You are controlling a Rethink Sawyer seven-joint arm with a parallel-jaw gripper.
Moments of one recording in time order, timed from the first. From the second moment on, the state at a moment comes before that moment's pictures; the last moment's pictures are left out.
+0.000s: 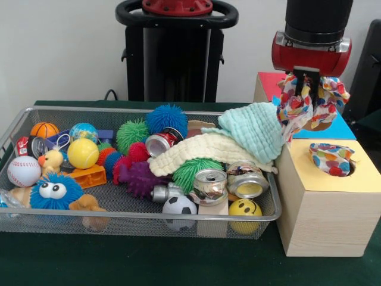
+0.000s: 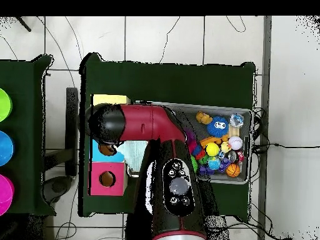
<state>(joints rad) -0.07 -0.70 0.06 1.50 0.01 0.79 2.10</state>
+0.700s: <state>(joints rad) -0.03 -0.68 0.02 1.47 0.06 0.79 2.10</state>
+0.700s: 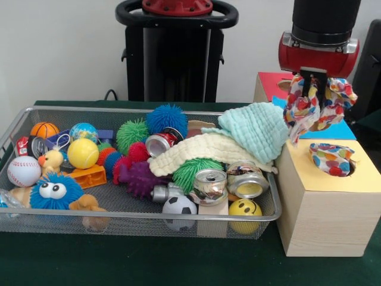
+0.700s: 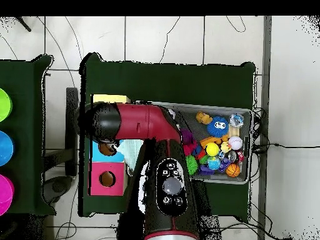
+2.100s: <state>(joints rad) 0.02 -0.48 -0.04 1.31 0.15 0.66 2.10</state>
